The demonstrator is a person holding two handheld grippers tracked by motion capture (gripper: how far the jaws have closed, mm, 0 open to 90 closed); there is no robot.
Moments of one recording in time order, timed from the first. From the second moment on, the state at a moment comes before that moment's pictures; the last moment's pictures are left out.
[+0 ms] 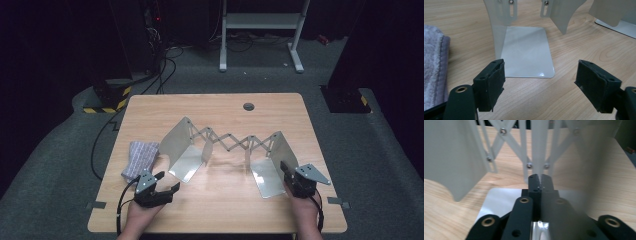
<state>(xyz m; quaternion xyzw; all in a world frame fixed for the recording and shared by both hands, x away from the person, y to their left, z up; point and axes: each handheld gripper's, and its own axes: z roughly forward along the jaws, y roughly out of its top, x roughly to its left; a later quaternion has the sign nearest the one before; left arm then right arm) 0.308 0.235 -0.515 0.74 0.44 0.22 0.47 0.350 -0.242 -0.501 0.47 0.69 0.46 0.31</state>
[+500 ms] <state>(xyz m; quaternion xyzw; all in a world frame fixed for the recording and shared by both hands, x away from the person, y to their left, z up) 0.326 0.229 -0.495 0.71 0.46 0.28 0.44 0.327 -0.246 -0.499 0.48 0.68 0.44 0.34</state>
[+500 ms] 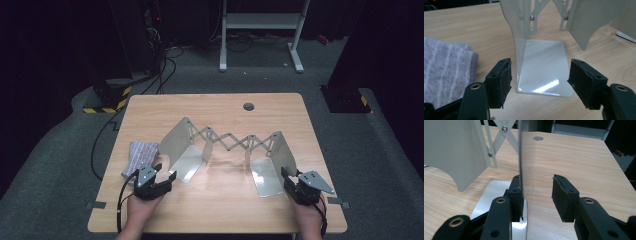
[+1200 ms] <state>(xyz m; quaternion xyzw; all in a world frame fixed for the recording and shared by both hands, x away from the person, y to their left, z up) 0.332 0.216 -0.480 0.70 0.45 0.32 0.46 0.321 -0.216 -0.499 0.43 0.71 0.45 0.33</state>
